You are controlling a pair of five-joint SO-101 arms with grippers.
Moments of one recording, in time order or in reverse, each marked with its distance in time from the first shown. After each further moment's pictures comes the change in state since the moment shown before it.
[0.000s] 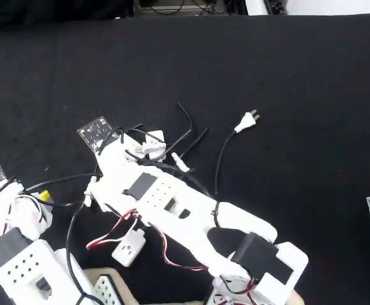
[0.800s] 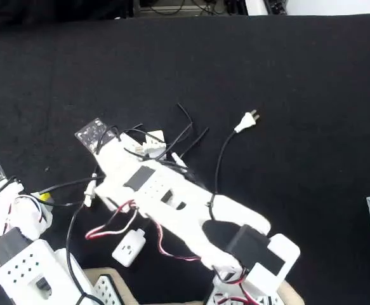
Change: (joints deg) left arm 0.0 0.0 0.0 -0.1 0.0; right arm 3.0 5.5 -3.3 5.1 8.8
